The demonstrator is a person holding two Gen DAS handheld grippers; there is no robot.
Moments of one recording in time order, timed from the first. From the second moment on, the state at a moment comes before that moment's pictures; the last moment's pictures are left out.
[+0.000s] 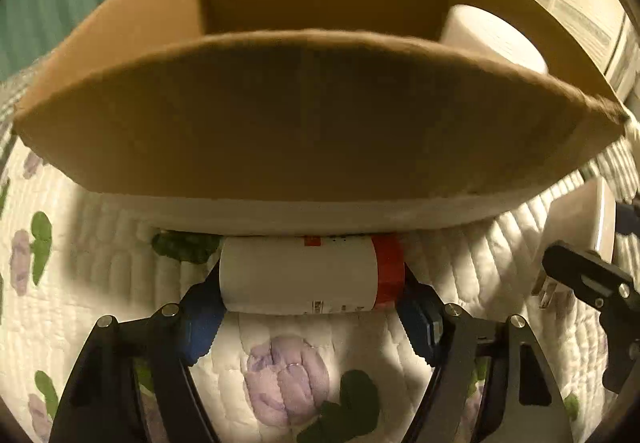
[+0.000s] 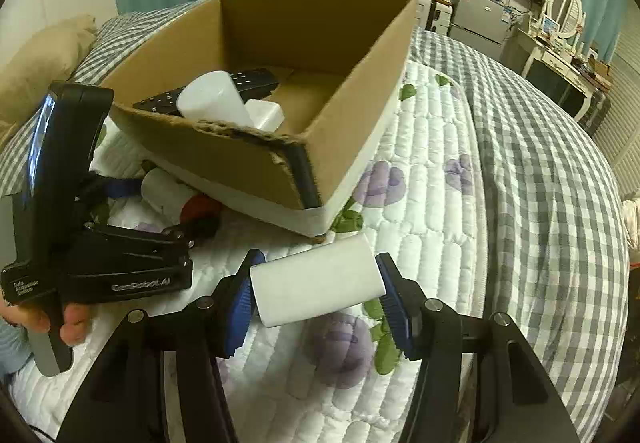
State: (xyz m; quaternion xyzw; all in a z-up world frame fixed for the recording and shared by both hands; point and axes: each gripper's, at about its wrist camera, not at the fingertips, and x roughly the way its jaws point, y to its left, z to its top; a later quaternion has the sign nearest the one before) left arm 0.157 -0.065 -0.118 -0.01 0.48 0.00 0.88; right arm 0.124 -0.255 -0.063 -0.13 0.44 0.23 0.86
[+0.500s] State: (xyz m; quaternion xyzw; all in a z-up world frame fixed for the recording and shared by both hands) left arm 0.089 -0.036 -0.021 -0.03 0.43 0.00 0.90; right arm 0.074 -0.246 0.025 -0.17 0.43 0.22 0.86
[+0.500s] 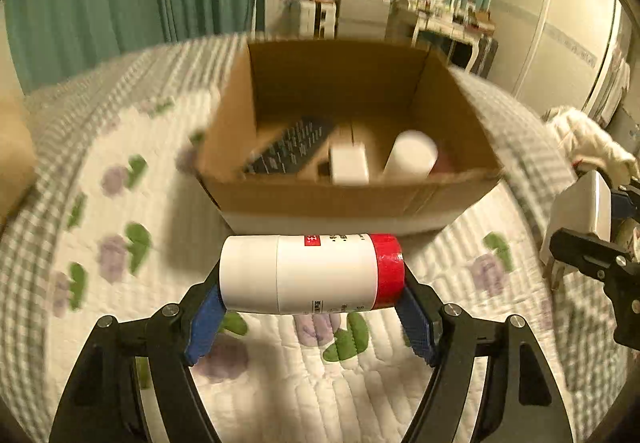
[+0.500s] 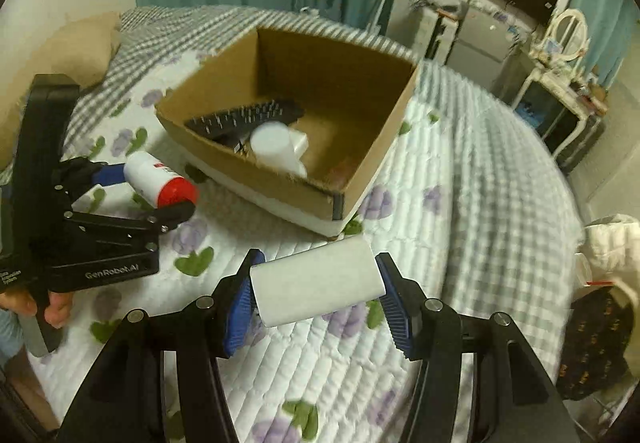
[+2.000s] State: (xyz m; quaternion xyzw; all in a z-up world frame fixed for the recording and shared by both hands) left arm 0.219 -0.029 -0.010 0.00 0.42 0.01 0.91; right arm 0.216 -0.193 0.057 -0.06 0.34 0.23 0.91
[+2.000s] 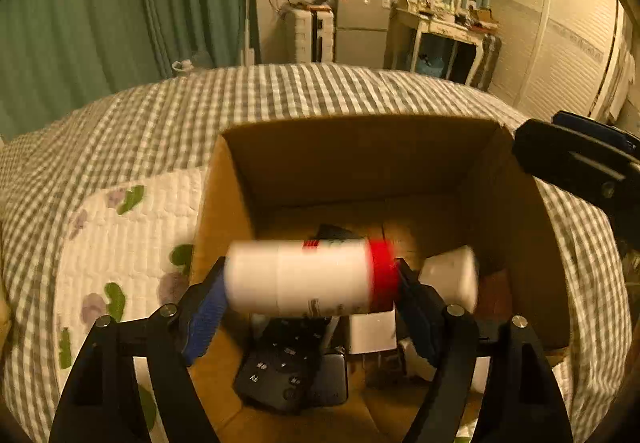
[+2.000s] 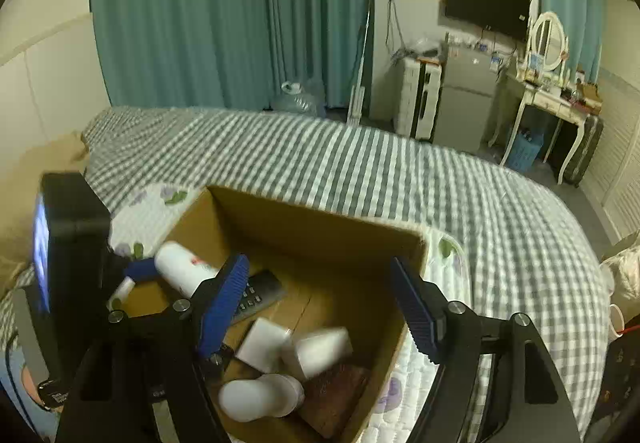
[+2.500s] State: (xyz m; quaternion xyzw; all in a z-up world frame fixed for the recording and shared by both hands) left arm 0.085 -0.026 0.170 0.02 0.27 0.02 0.96; right arm 0.093 -0.221 0.216 -0.08 0.26 0.19 0.94
